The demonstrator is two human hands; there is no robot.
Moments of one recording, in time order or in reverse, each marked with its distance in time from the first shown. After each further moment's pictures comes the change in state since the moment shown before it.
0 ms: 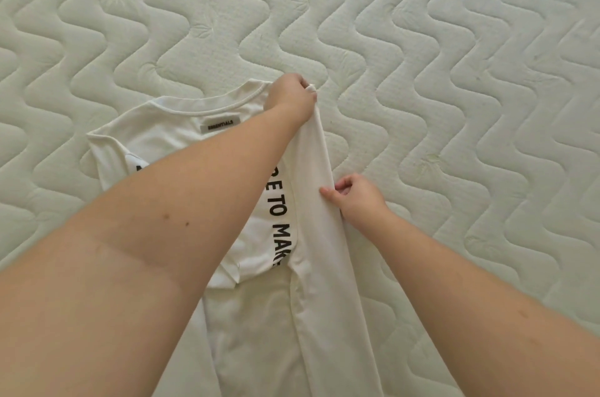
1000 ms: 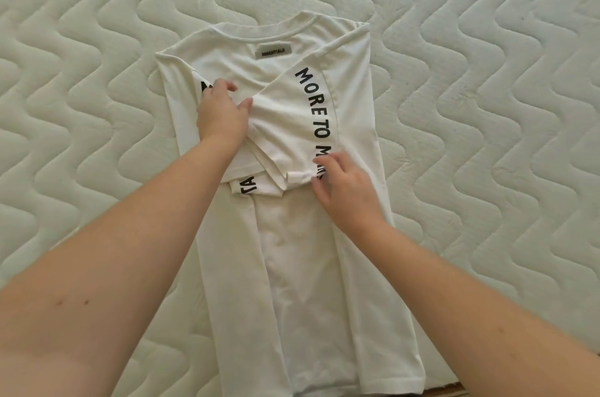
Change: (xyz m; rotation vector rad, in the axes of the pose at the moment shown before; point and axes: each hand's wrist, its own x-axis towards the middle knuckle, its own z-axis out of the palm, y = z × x) left_hand -0.158 -0.173 -0.085 -0.011 0.261 -0.161; right_hand -0.144 0.008 0.083 -0.358 0.238 -0.780
